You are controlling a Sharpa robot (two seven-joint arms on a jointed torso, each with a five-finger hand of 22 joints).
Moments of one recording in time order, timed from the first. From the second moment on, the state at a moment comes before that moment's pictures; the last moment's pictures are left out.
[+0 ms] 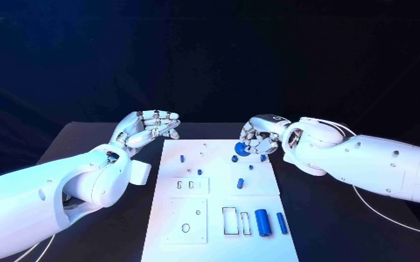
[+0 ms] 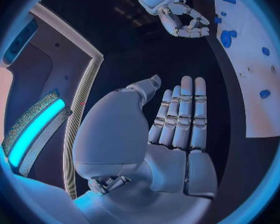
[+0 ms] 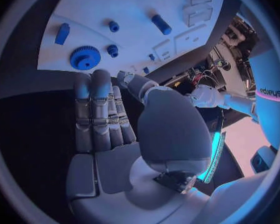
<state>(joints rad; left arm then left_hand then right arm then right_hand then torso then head) 1.18 -0.97 0.00 1.68 -0.17 -0.42 0.45 1.40 -0.19 0.50 0.08 0.05 0.86 0.22 0.27 0.22 1.09 0.16 0.07 0.07 1.06 0.09 0.52 0.45 0.16 0.86 0.19 0.66 0.31 1.35 -0.76 -0.17 1.40 -1.44 -0.26 -0.02 1.26 -0.23 0.55 -0.05 0.24 0.99 0.16 0.27 0.28 1.21 0.08 0.07 0.13 1.45 0.00 0.72 0.71 0.15 1.16 0.11 1.02 0.74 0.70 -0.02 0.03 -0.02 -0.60</state>
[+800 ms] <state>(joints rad) 1.19 -0.99 0.01 1.71 -0.18 -0.39 0.43 1.39 -0.19 0.51 0.08 0.05 0.86 0.22 0.27 0.23 1.09 0.16 0.07 0.07 1.05 0.09 0.60 0.50 0.16 0.84 0.19 0.72 0.35 1.34 -0.71 -0.17 1.39 -1.61 -0.23 -0.11 1.25 -0.25 0.55 0.00 0.22 0.95 0.15 0.26 0.35 1.15 0.09 0.07 0.17 1.46 0.01 1.22 1.15 0.08 1.37 0.11 1.35 1.23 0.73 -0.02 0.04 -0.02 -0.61</state>
